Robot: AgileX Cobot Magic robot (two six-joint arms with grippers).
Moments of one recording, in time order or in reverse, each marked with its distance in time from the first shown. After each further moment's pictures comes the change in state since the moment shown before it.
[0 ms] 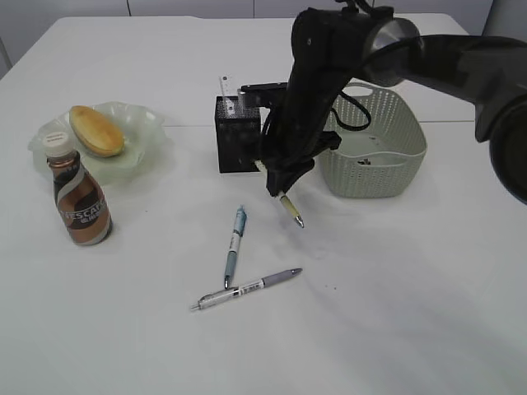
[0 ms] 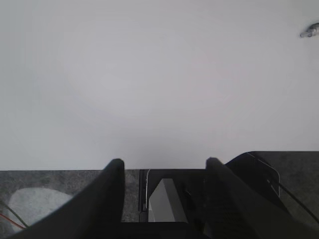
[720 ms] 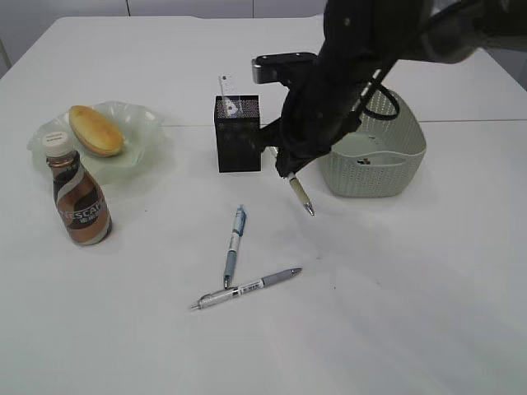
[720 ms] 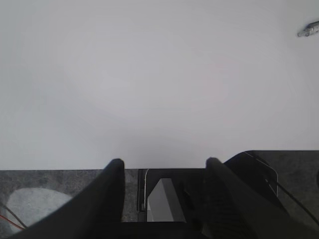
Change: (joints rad) left arm 0.000 0.000 0.000 -0.007 0.000 0.000; right arm 0.002 -0.260 0.344 0.000 -0.259 -0.038
